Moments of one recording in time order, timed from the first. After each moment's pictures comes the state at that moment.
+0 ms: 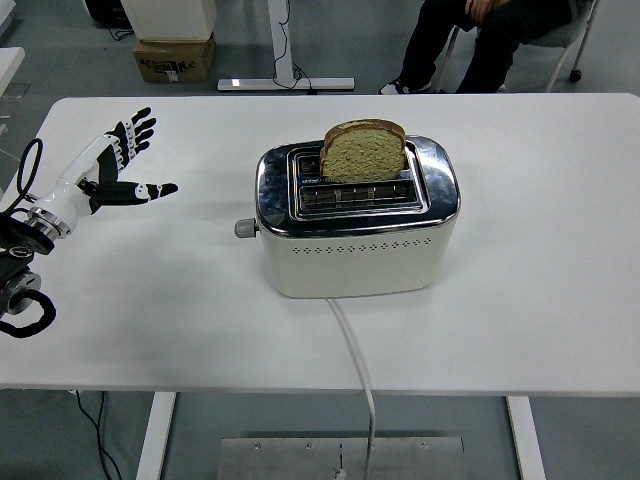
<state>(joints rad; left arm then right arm) -0.74 0.49 -0.50 -0.68 0.56 -0.14 -0.61 0.01 0.00 0.42 0.16 -0.35 0.07 0.11</state>
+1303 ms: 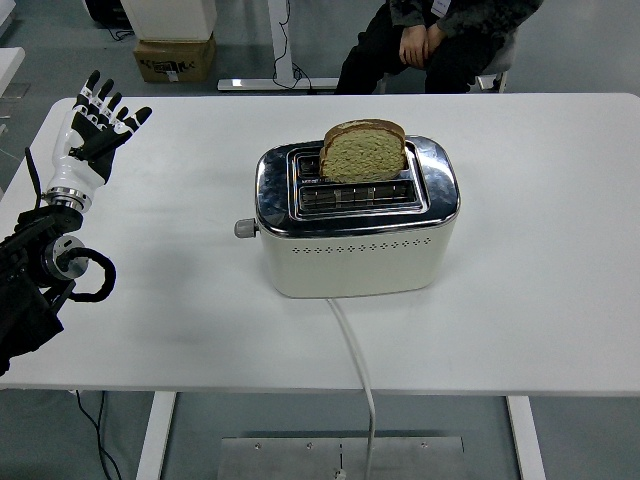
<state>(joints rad) -0.85 0.26 -0.52 -0.37 -0.02 -0.24 -0.58 0.01 0.00 0.42 0.16 -0.35 0.07 0.11</state>
